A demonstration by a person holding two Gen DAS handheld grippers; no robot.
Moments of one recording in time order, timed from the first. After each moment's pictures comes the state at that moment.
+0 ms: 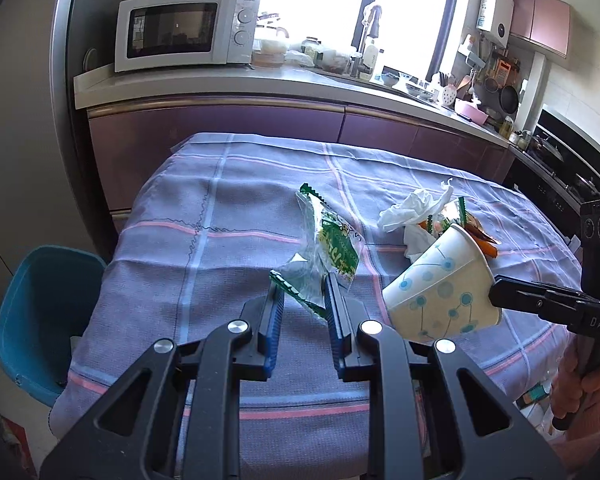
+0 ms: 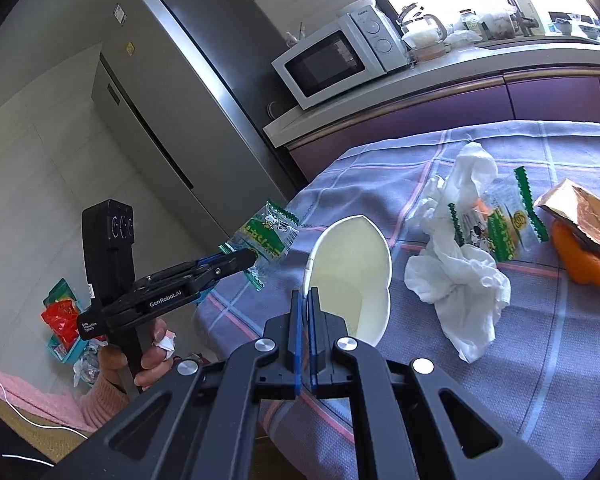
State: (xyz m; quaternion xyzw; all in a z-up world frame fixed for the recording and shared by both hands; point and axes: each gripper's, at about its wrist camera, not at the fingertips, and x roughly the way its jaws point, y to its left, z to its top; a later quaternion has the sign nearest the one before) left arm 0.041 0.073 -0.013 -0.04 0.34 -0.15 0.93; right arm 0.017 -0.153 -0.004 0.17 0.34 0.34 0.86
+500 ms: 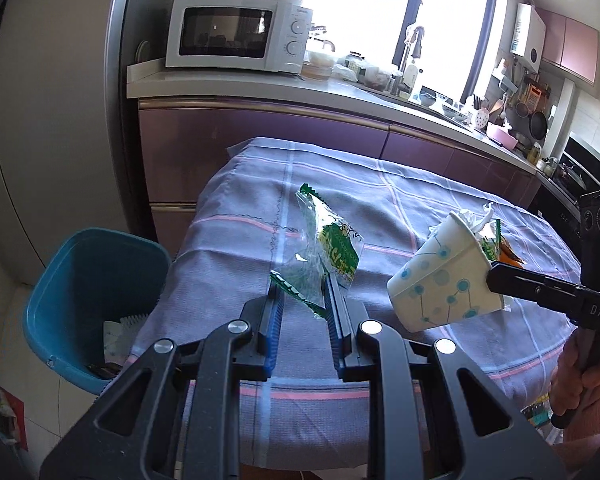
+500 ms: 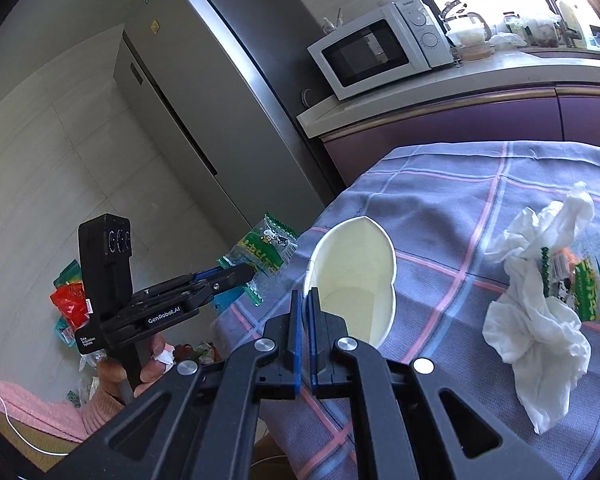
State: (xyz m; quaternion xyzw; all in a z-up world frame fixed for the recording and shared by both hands) left arm 0.023 0.142 -0.006 -0.07 0.33 -0.09 0.94; right arm 0.046 -0.092 0.009 0.14 0.34 0.39 0.84
